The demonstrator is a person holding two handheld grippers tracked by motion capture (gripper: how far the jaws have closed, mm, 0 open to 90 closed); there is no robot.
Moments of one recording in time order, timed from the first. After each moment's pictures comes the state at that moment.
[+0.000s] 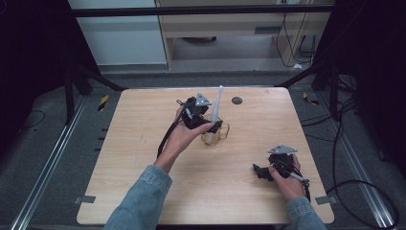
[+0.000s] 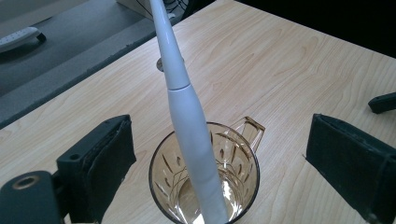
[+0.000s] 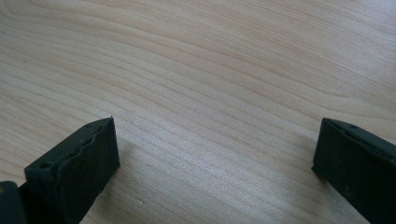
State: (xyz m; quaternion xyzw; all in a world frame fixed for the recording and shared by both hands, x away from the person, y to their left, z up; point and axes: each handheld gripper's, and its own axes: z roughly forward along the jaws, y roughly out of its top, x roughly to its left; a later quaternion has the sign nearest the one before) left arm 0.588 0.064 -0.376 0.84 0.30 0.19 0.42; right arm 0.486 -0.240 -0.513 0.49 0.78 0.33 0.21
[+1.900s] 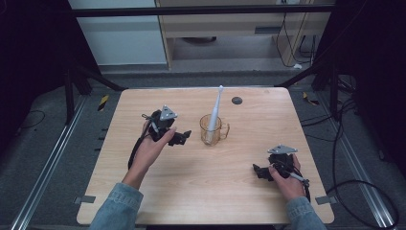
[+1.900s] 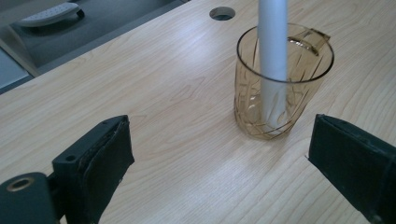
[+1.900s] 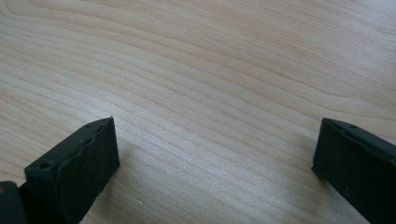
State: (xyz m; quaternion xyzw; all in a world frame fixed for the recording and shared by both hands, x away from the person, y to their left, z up) left arm 0.558 0.162 -0.401 0.82 0.35 0.22 0.39; right arm 0.486 -0.240 -0.513 0.49 0.78 0.33 0.21
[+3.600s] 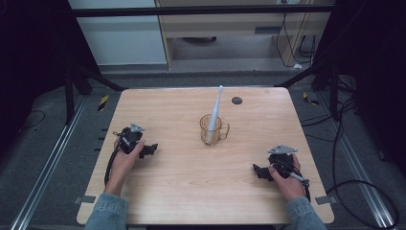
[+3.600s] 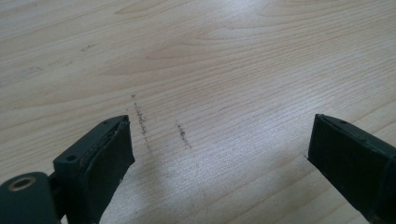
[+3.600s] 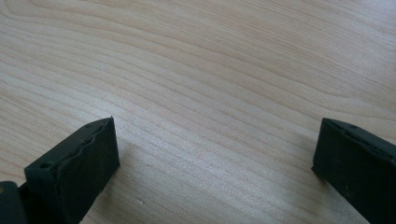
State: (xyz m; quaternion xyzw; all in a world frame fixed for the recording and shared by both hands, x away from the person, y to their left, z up) left arm 0.568 0.272 -0.487 0.80 0.47 0.21 0.30; right arm 0.486 -0.240 -0.513 0.49 0.78 0.33 0.21
